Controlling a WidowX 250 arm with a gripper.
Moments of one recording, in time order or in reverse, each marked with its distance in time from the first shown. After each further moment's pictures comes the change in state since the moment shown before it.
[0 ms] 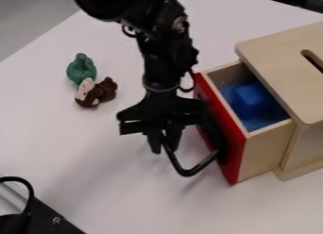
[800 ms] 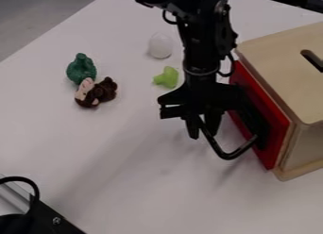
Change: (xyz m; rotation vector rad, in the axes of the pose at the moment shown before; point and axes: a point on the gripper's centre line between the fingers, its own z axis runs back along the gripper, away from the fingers) arm 0.008 -0.054 -0.002 -0.048 0.006 -0.109
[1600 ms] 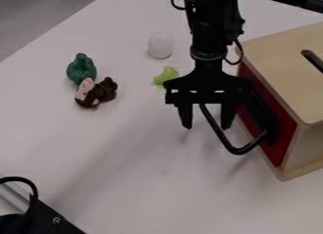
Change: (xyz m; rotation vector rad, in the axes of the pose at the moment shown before) arm 0.017 -0.014 0.009 -0.014 0.007 -0.087
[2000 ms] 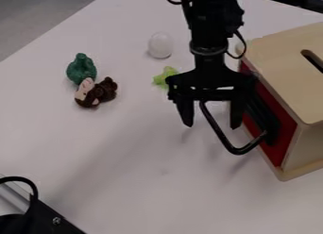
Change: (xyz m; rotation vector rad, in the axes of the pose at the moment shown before) arm -0.003 -0.005 0.009 -0.067 0.021 -0.128
